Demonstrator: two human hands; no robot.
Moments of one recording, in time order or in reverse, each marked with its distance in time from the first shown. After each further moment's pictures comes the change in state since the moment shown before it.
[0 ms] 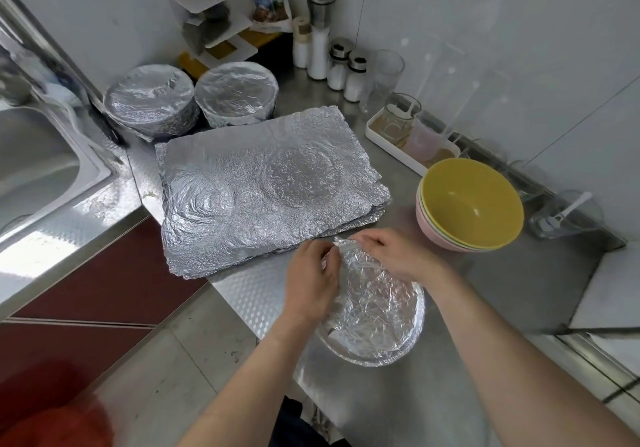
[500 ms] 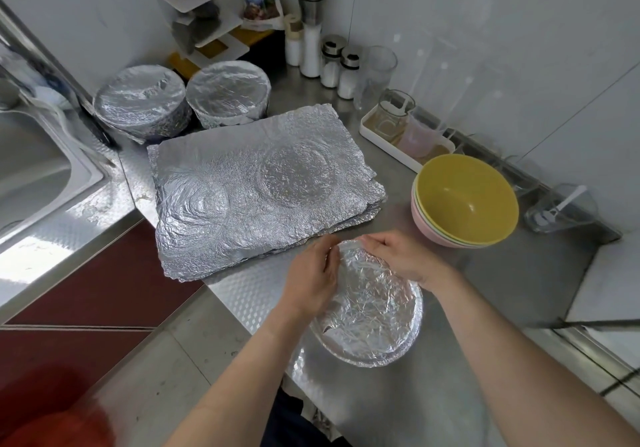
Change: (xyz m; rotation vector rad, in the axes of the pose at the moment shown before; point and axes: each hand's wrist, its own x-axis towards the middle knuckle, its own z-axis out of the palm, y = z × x) left_hand 0.008 0.000 -0.002 0.026 -0.132 0.164; right_hand -0.009 0.014 -0.002 0.194 0.020 -0.009
